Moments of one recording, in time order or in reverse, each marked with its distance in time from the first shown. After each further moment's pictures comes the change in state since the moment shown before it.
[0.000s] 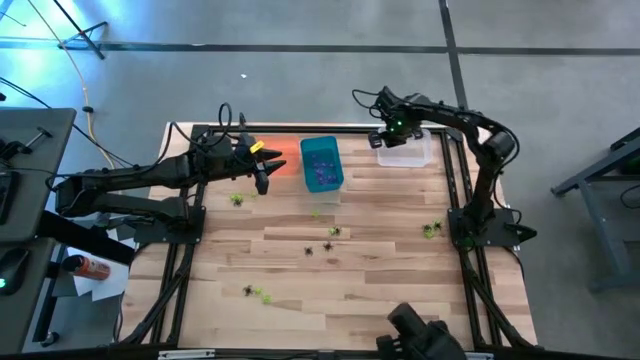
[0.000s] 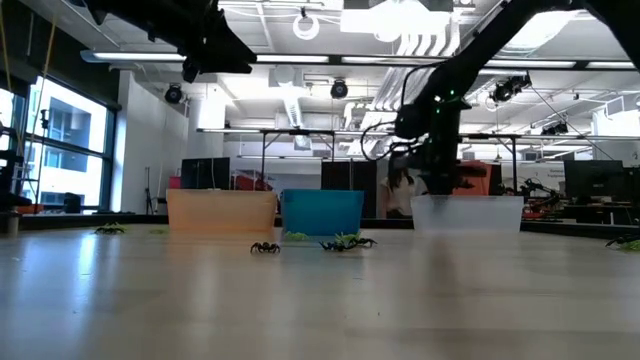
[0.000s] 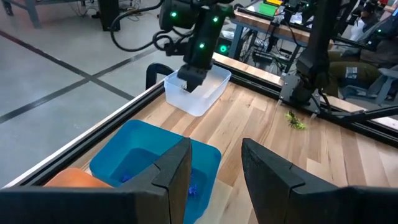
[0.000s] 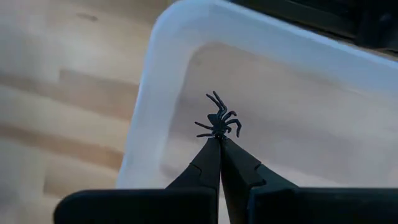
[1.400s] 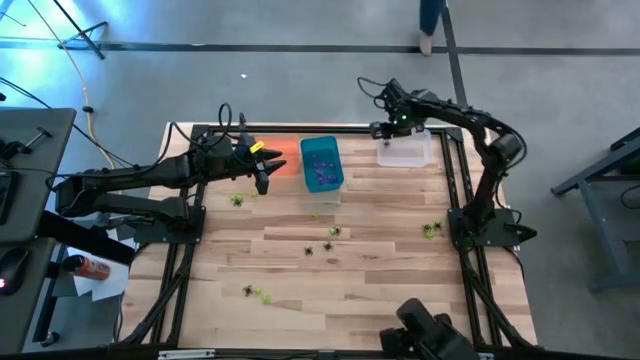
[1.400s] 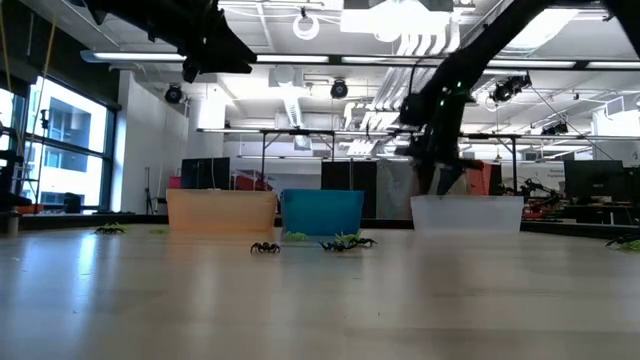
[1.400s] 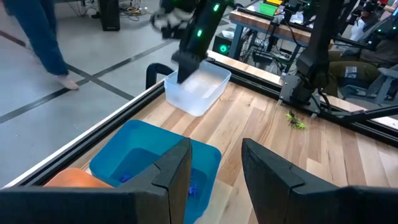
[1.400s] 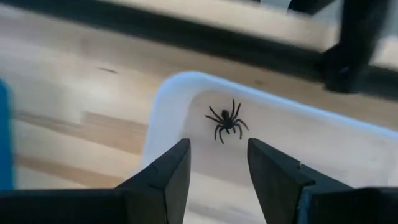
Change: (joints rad) left arm 0.000 0.000 0.000 0.000 0.000 0.001; right arm -0.037 -0.058 0.000 0.070 -0.001 -0.013
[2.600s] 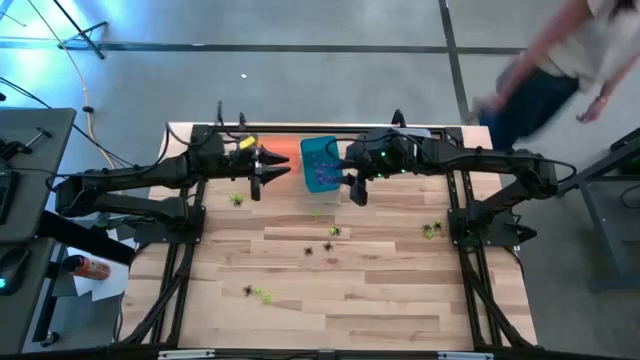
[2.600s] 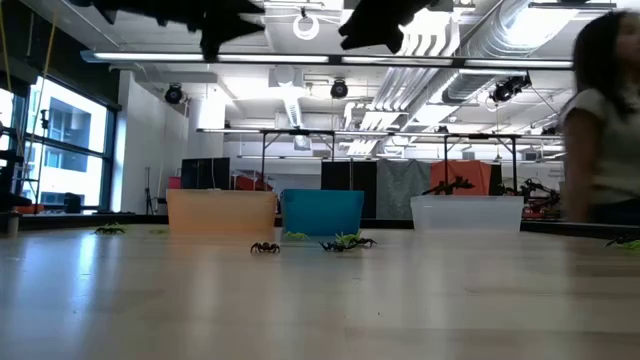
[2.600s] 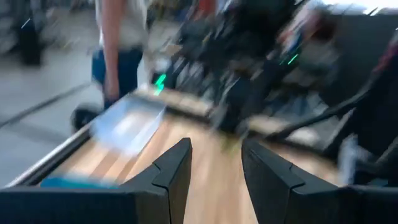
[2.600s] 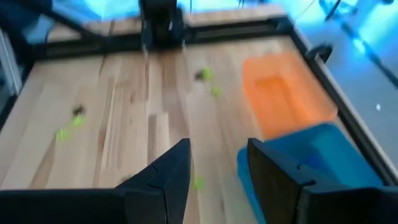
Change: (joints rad) left arm -0.003 -0.001 -0.002 0.194 0.258 0.014; right arm 0.758 -0.387 0.001 0.337 -0.024 -0.413
